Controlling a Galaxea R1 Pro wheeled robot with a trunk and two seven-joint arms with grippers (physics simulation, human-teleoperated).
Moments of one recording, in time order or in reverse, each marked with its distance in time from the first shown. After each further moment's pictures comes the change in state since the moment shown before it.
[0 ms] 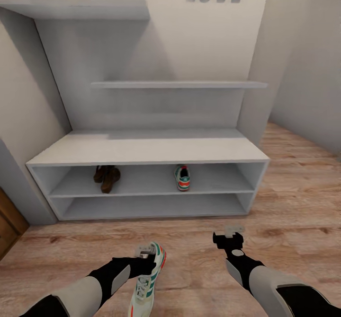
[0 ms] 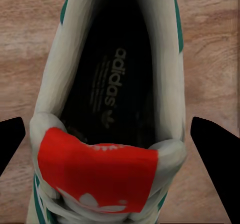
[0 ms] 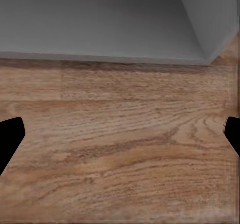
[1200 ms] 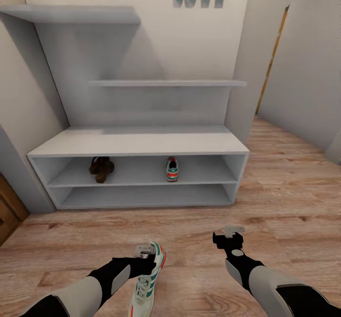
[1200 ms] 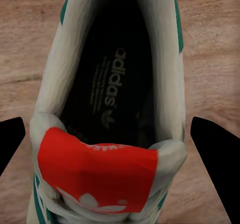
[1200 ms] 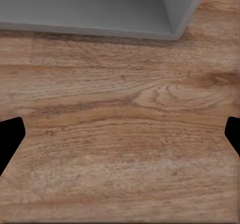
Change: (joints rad) left arm 0.000 0.000 0.000 0.000 0.000 0.000 0.000; right arm 0.000 0.001 0.000 0.000 0.000 0.000 0.000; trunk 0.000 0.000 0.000
